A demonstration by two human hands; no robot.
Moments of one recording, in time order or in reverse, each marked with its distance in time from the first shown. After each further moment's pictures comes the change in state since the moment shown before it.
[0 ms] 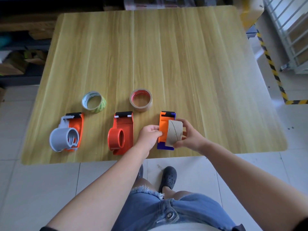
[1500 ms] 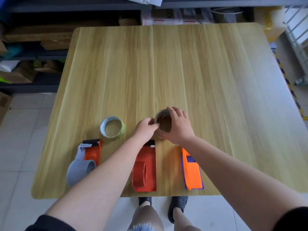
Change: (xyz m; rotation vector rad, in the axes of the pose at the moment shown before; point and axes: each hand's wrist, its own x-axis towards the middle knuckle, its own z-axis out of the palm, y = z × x) left_hand 0.087 0.089 -0.106 0.372 0.069 0.091; right_hand 0.131 -0.118 0.064 -0.765 0.374 -0.243
